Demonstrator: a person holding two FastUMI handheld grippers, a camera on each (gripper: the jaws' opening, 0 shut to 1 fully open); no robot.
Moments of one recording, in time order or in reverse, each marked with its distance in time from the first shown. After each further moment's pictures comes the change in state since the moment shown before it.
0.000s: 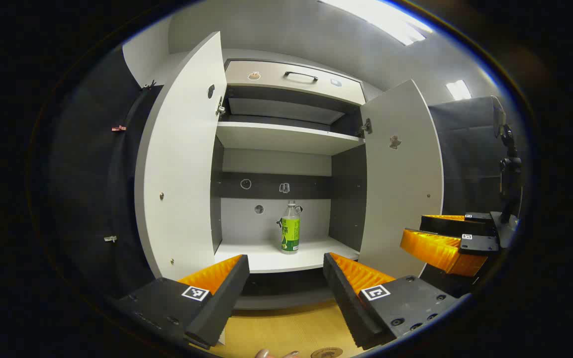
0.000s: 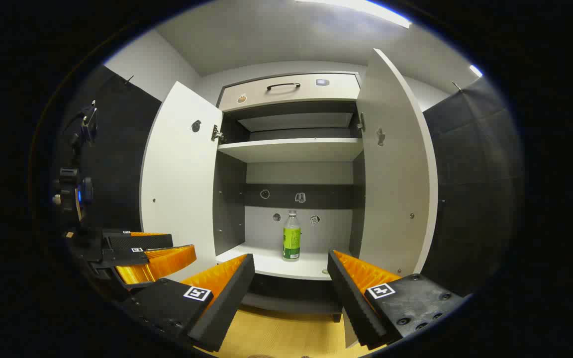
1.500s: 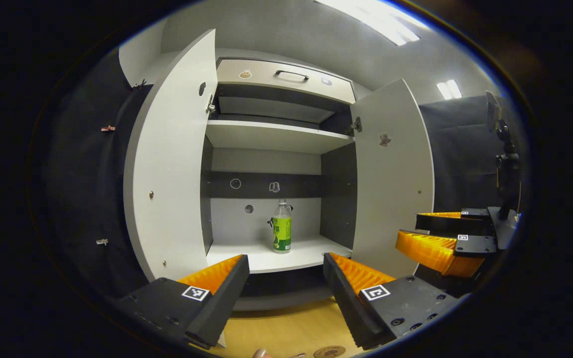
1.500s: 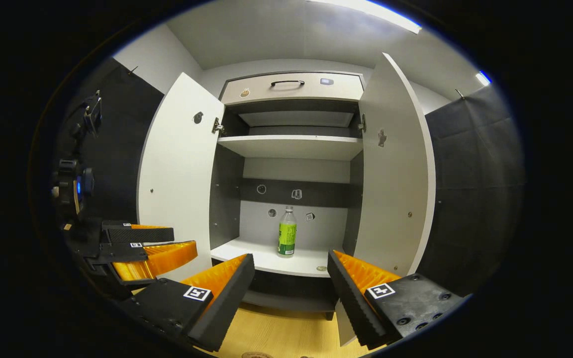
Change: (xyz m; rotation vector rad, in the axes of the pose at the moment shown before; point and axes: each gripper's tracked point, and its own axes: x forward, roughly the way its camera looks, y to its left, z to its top) left arm 0.001 -0.003 -0.001 0.018 -0.008 -0.079; right arm -0.006 0.009 -0.009 -0.056 0.024 -0.029
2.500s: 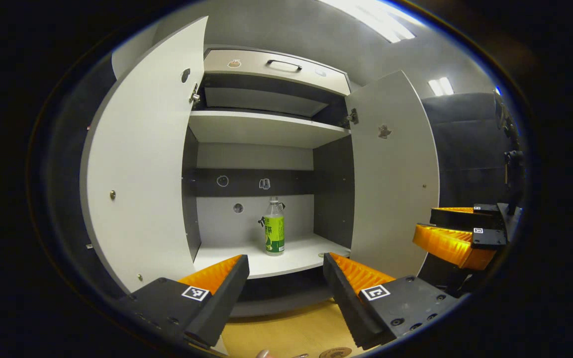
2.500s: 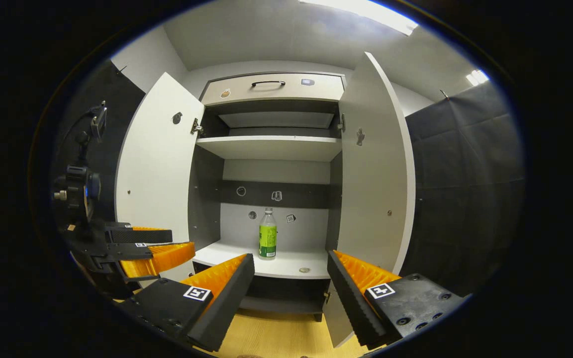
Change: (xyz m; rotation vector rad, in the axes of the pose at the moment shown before) left arm 0.062 0.002 -0.008 0.021 0.026 -0.052; right arm 0.018 -0.033 0.000 0.013 -0.028 -0.103
